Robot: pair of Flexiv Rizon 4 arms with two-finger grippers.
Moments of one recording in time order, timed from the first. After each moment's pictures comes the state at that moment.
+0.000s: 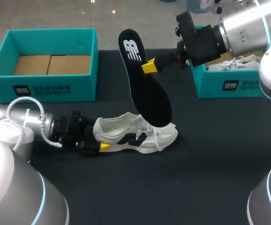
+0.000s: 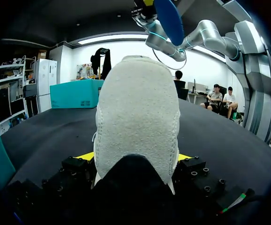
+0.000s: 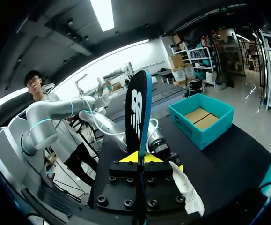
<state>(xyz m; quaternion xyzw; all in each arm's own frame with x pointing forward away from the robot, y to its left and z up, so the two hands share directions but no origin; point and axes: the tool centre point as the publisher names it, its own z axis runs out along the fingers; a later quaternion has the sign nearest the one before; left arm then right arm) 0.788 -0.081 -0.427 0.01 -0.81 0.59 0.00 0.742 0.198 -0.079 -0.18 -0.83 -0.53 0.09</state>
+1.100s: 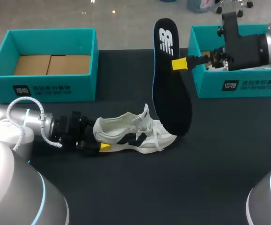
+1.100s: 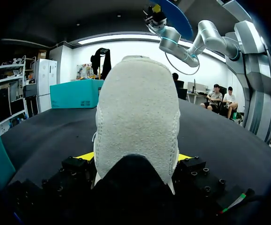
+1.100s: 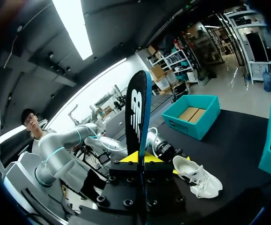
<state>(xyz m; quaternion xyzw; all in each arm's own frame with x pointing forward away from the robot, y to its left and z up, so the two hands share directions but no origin) 0.788 -0.081 -0.428 0.01 -0.81 0.59 0.00 0.702 0.136 -0.038 -0.32 -0.75 -0.57 0.12</state>
